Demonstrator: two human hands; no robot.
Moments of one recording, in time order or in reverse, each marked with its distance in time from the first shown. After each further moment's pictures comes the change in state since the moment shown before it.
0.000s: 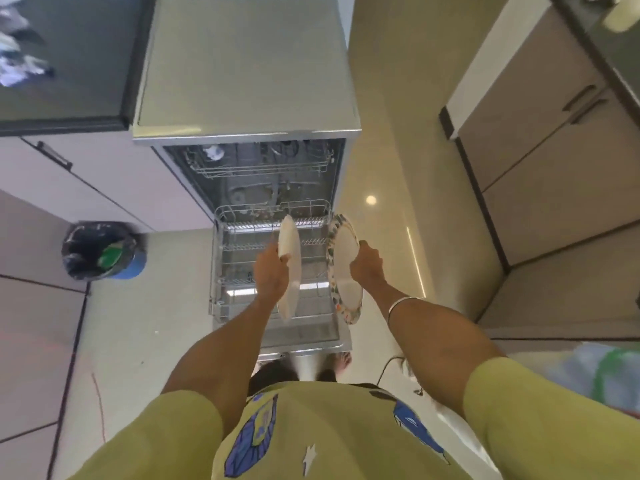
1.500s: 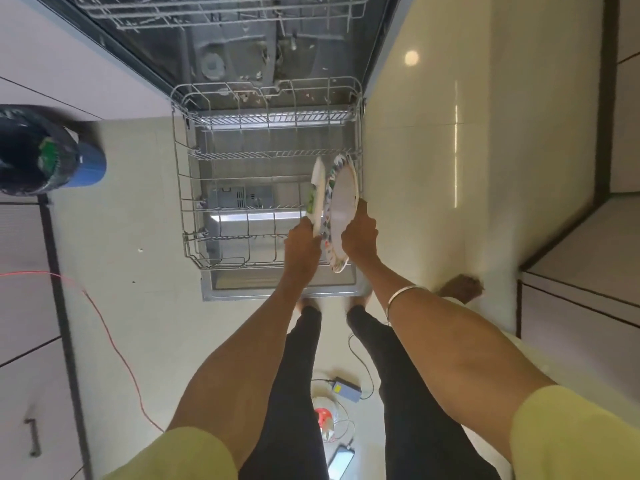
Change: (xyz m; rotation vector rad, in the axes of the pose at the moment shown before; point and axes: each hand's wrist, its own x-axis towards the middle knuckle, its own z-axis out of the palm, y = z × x) left_hand 0.106 -0.130 0.218 0.096 -0.274 -0.166; right_hand 0.169 0.048 0.210 0.205 -0.184 0.145
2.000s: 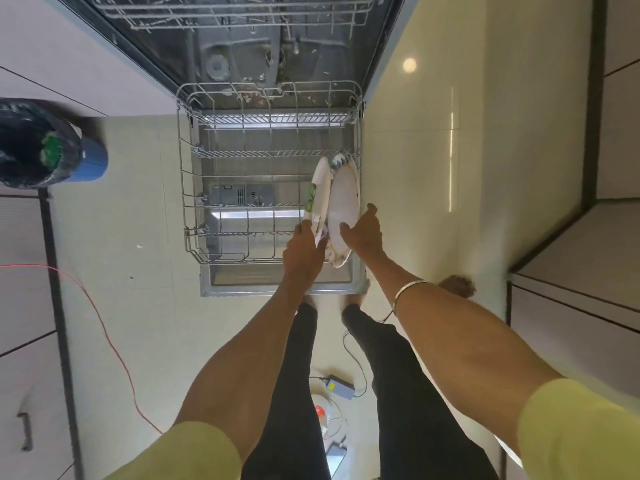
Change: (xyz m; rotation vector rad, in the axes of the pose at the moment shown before) left_hand -0.028 -0.003 -0.001 0.136 0.007 0.061; right_hand -0.008 0.004 -0.015 0.026 -0.070 0.129
